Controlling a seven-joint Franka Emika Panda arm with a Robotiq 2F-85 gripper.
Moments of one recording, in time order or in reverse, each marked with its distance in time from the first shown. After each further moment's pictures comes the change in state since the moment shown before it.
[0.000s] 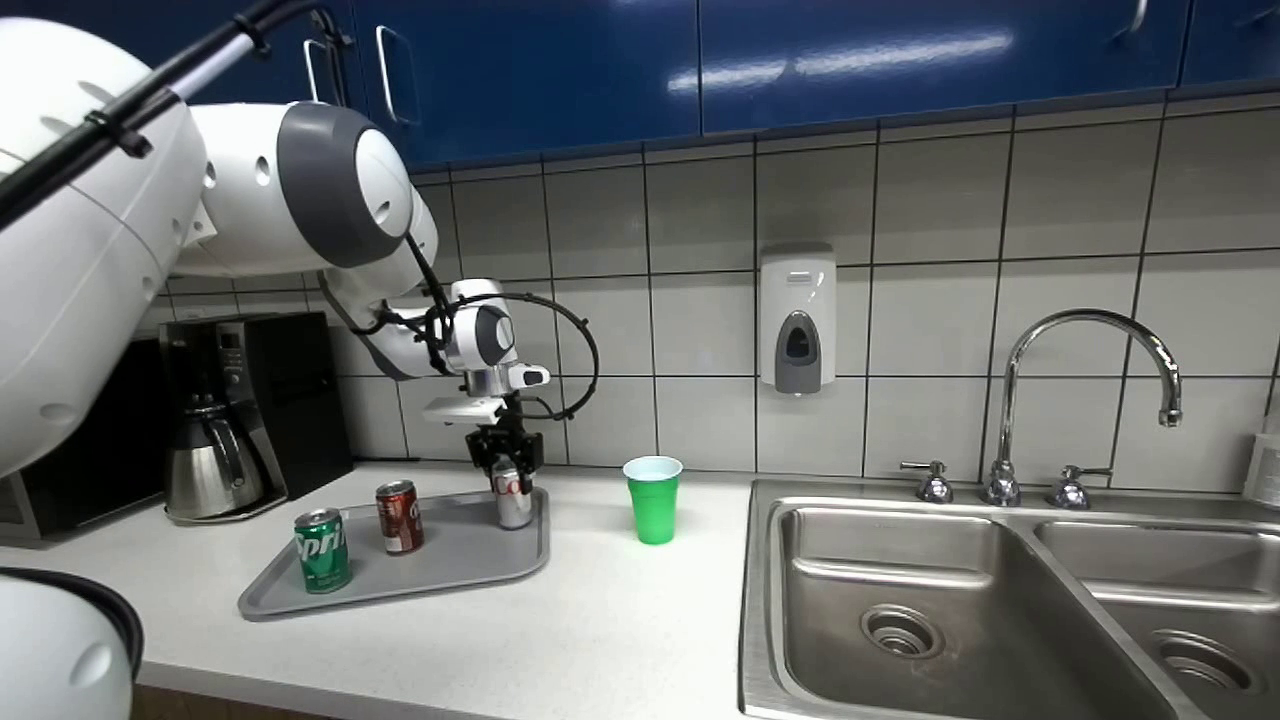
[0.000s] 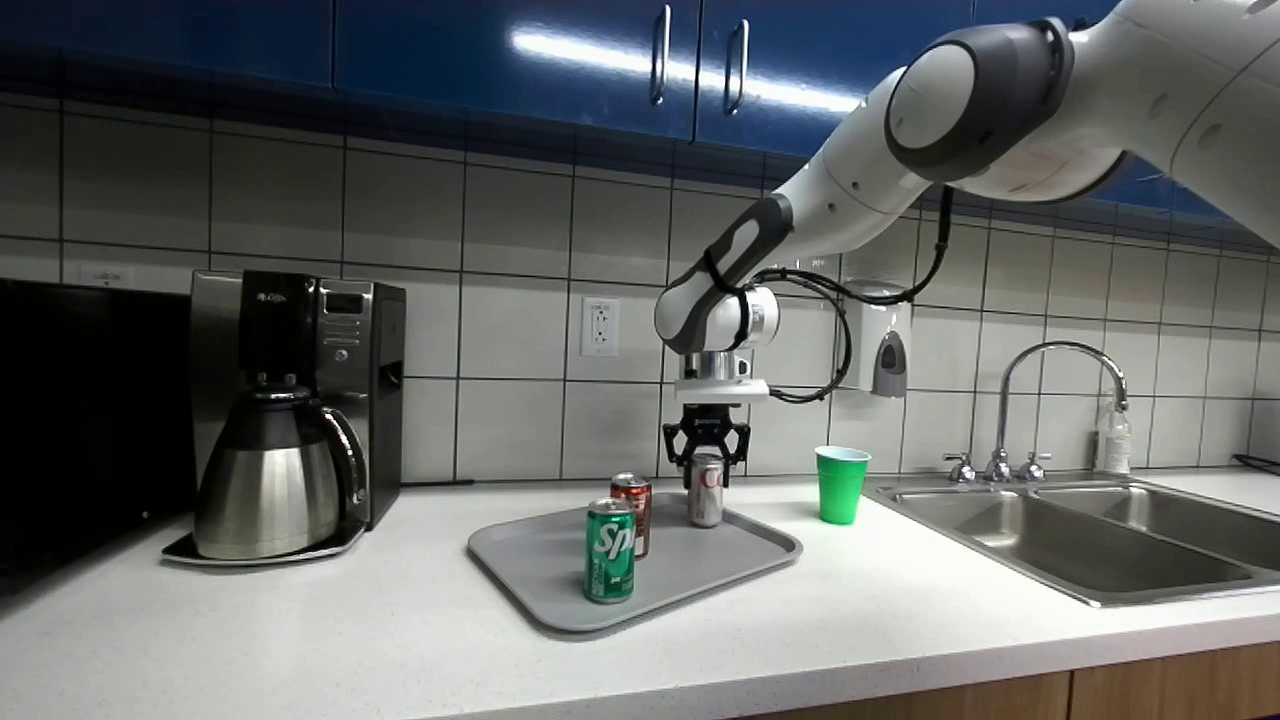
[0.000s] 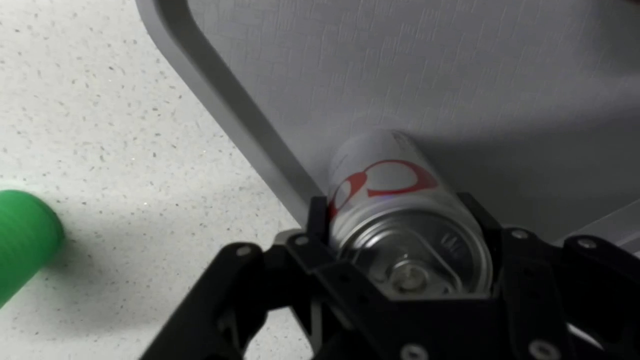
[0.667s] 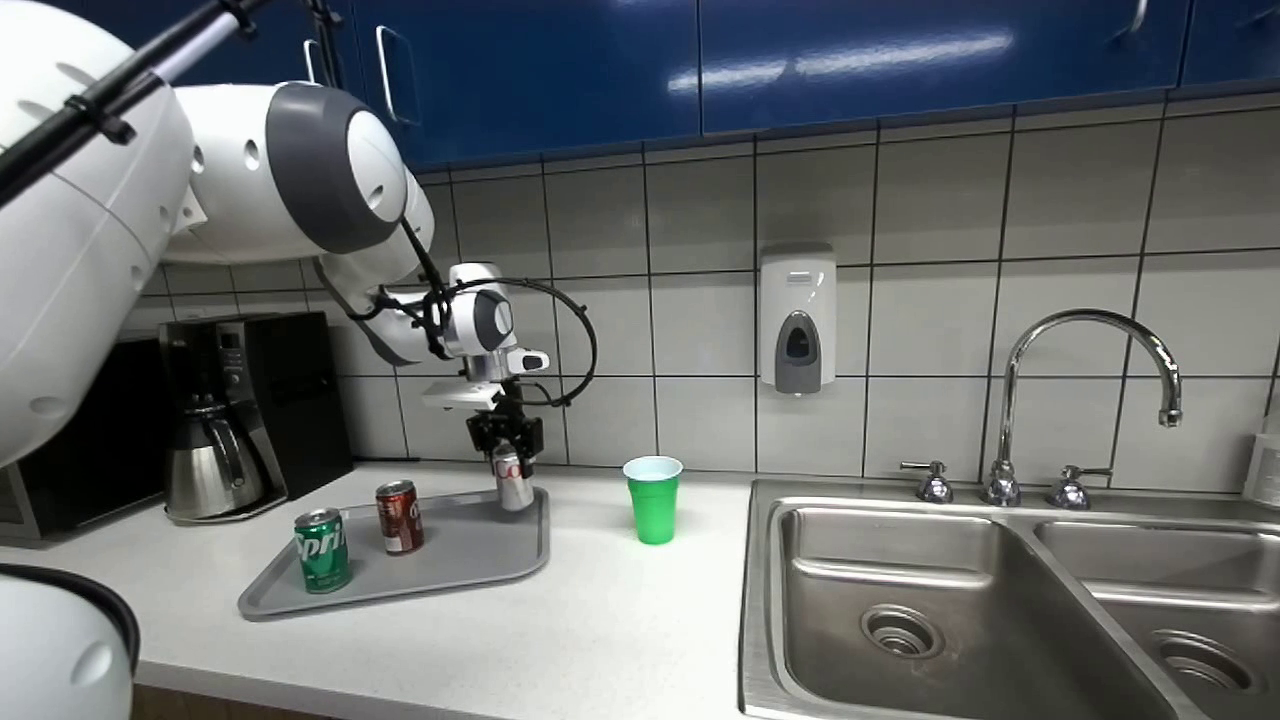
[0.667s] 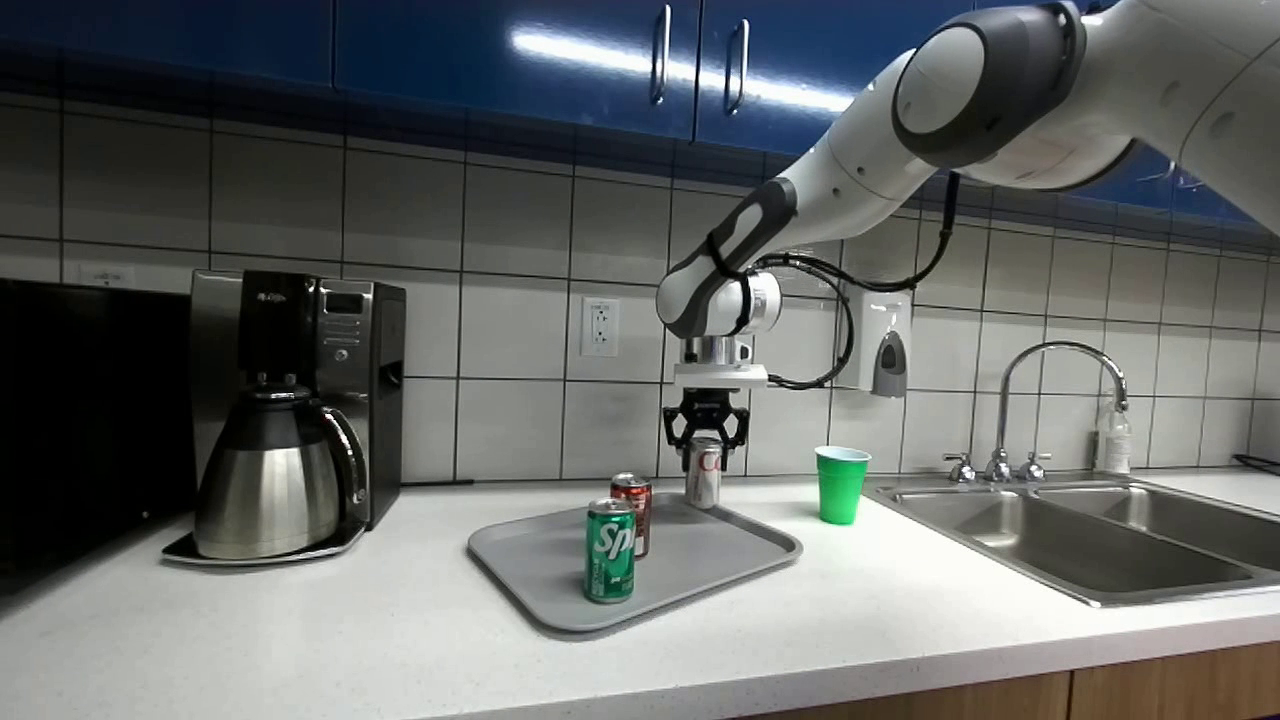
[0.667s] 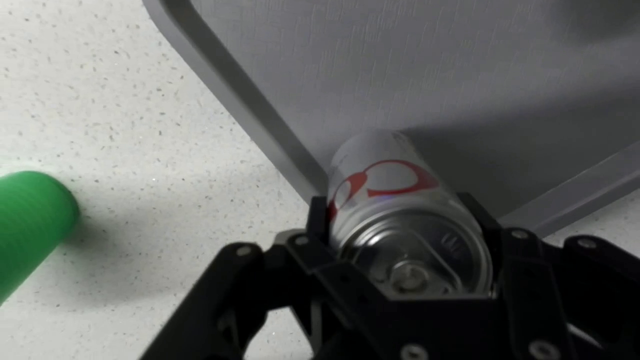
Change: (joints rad) arm 0.002 -0.033 -0.005 0.000 0.004 0.007 0.026
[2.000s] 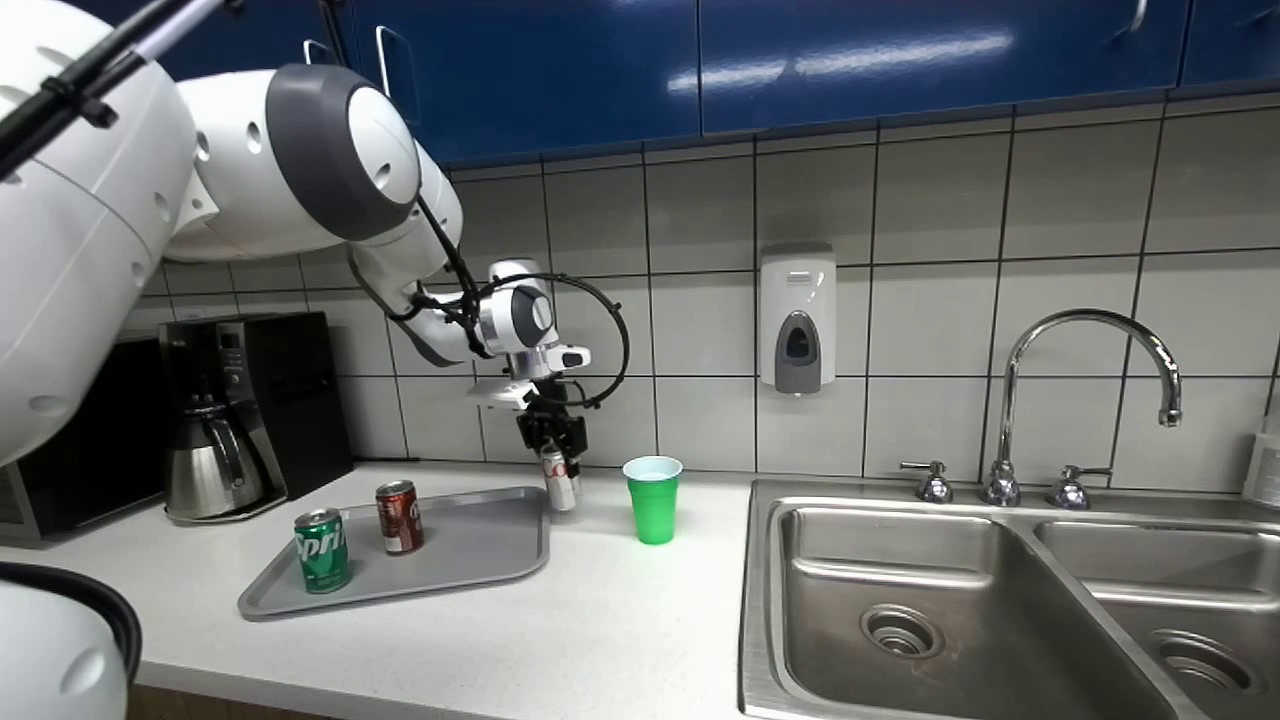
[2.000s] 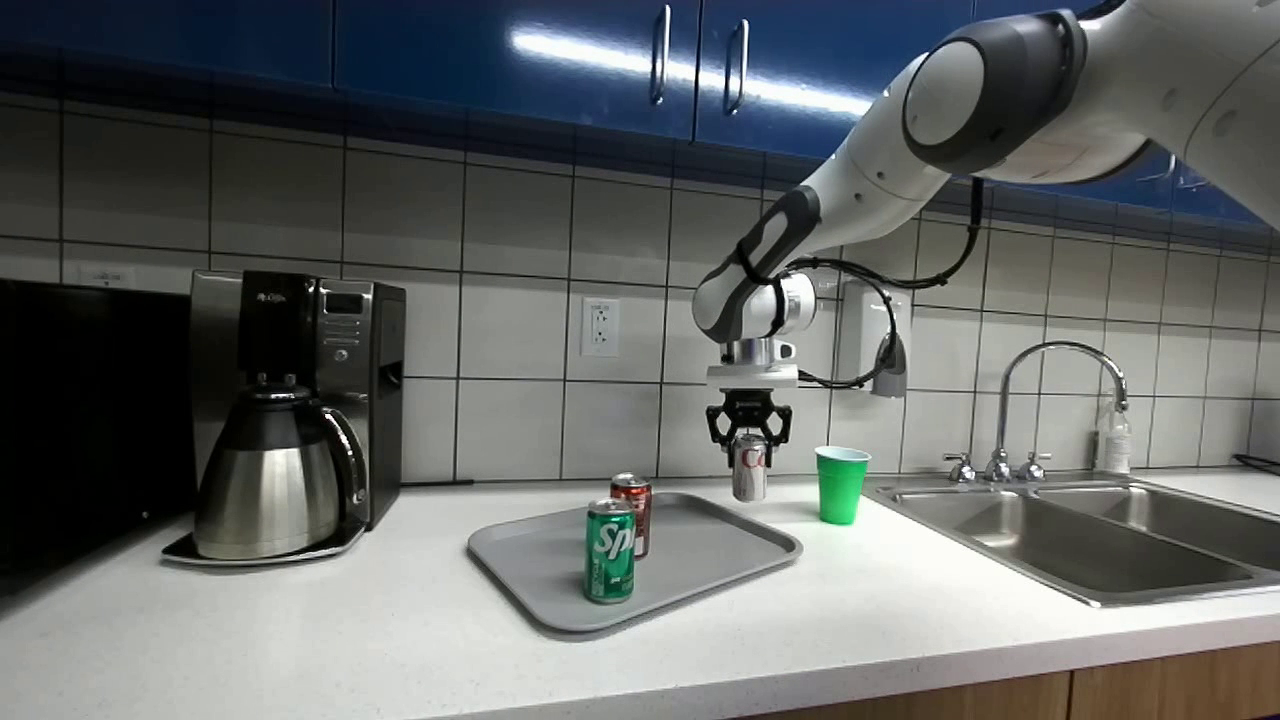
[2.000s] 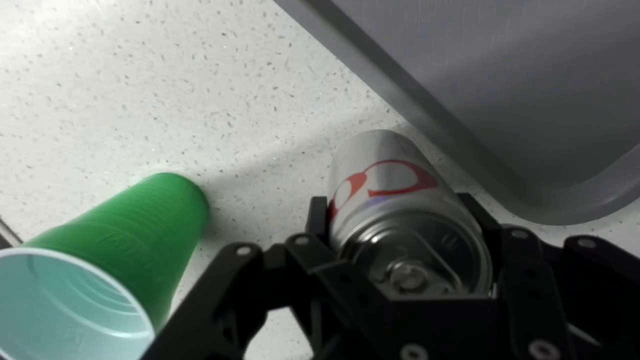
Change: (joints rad) arm -0.023 -0.011 -0.097 -0.021 0.000 0.007 0.130
